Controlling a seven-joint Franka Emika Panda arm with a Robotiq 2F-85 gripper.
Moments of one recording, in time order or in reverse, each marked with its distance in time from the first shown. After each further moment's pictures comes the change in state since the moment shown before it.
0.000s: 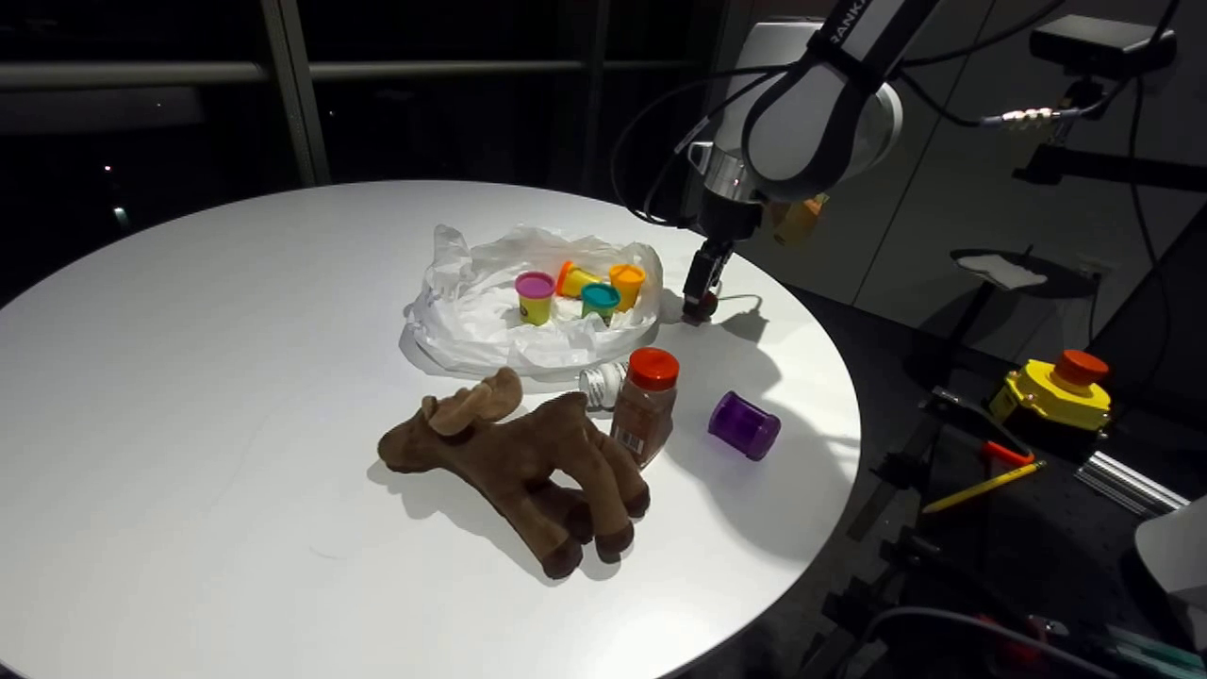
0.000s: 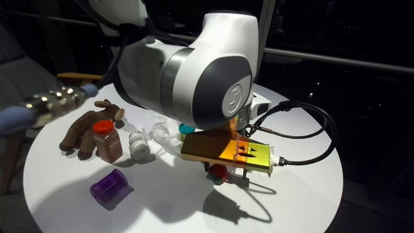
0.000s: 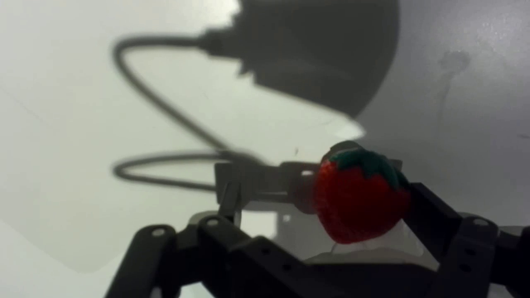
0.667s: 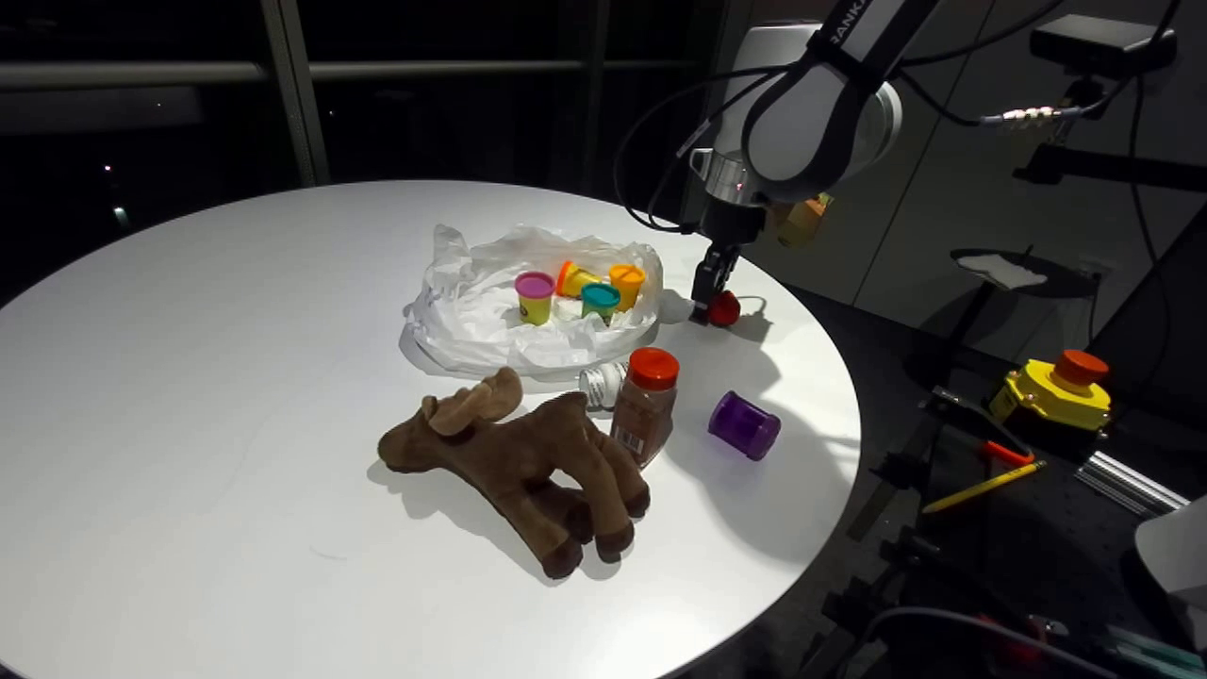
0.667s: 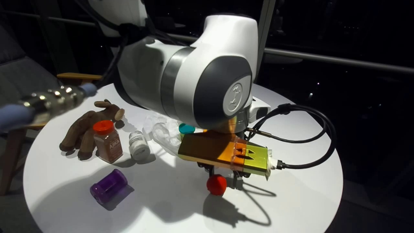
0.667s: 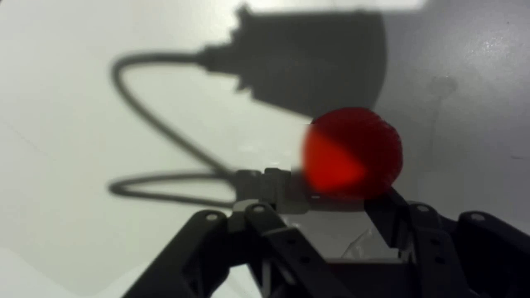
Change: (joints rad) arm 0.014 0.000 -0.014 0.003 -0.007 -0.053 0.028
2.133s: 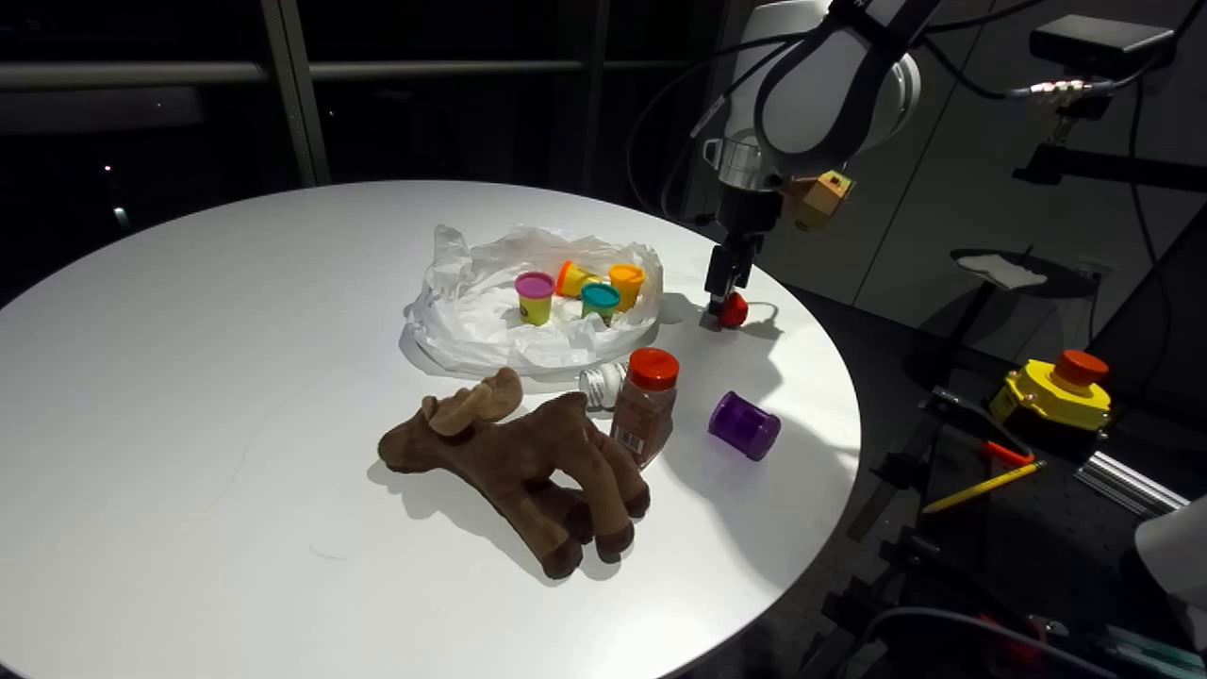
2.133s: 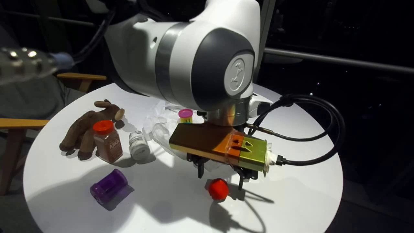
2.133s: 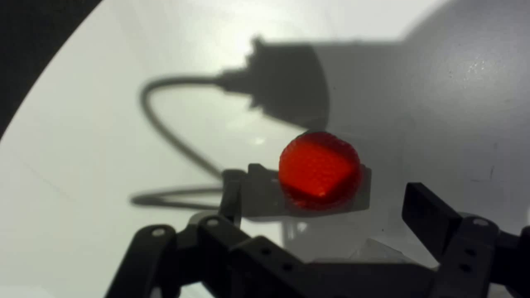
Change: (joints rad) arm 0.025 -0.078 -0.027 -0.038 -0.012 -0.124 0.066
